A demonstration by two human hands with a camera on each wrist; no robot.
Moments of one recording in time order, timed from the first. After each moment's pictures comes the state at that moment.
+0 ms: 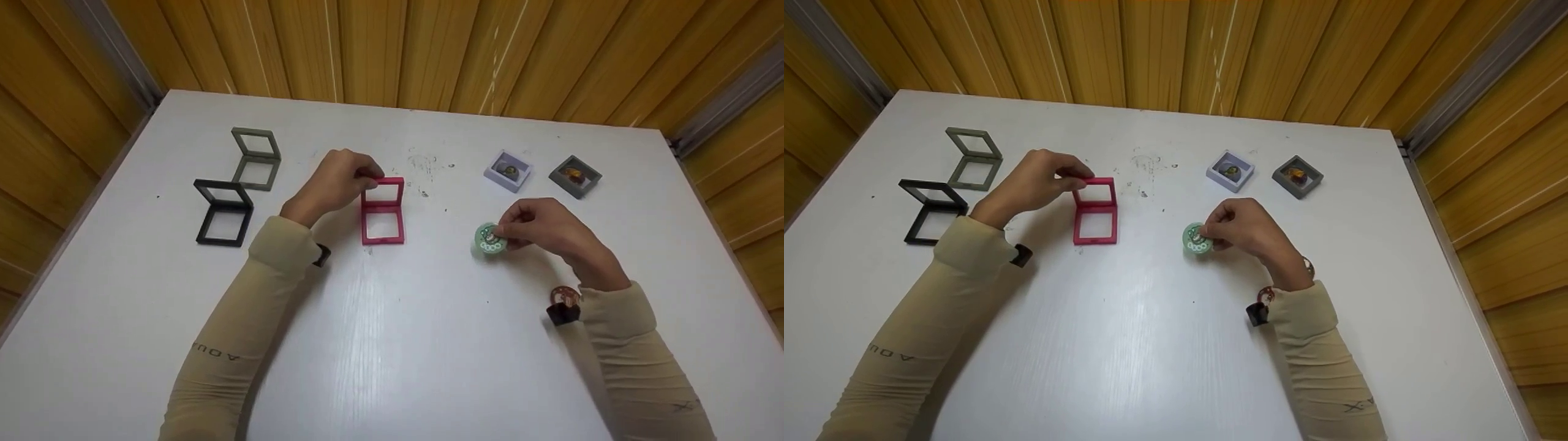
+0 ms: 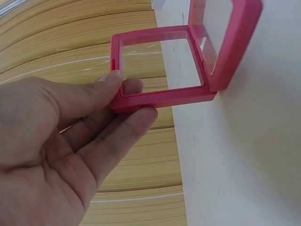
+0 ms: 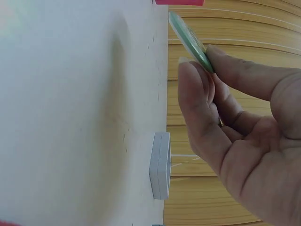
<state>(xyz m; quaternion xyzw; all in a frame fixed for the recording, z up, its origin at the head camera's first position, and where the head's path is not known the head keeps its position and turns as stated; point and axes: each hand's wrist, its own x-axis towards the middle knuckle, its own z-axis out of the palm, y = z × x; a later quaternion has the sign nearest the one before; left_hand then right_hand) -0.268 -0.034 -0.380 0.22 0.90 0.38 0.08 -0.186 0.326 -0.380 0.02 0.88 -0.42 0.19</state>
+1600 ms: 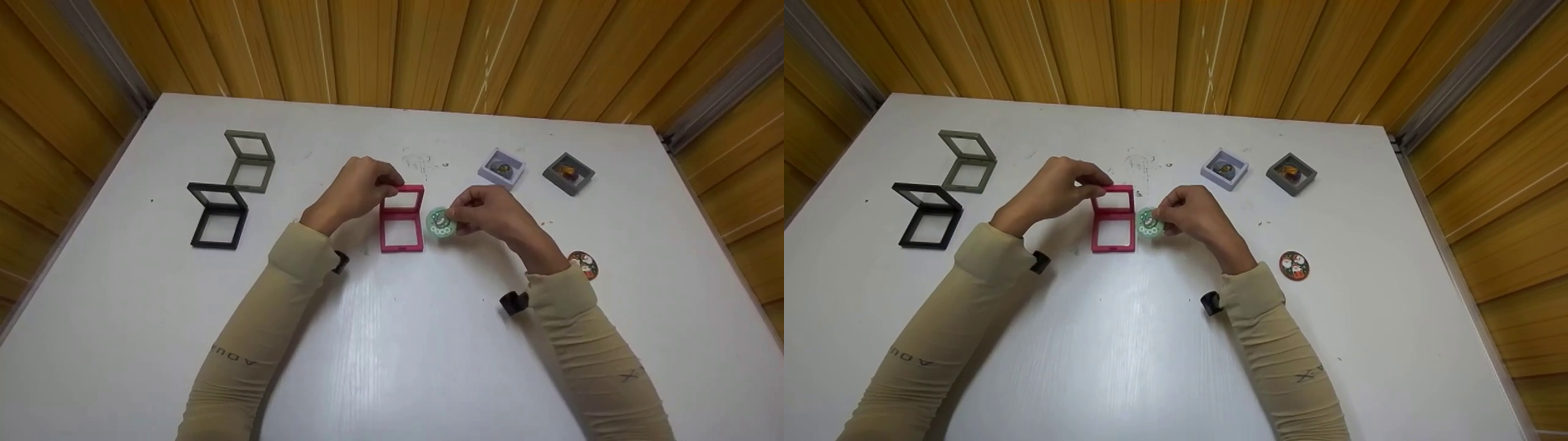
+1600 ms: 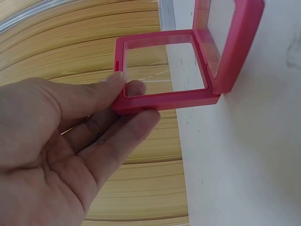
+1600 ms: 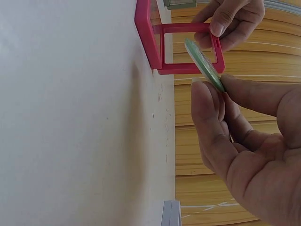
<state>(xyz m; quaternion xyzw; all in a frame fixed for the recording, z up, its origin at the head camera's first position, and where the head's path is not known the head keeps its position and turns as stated) -0.258 0.002 -0.380 0.25 0.89 0.37 0.09 -0.209 0.263 -0.388 0.03 0.85 -0.49 0.17</state>
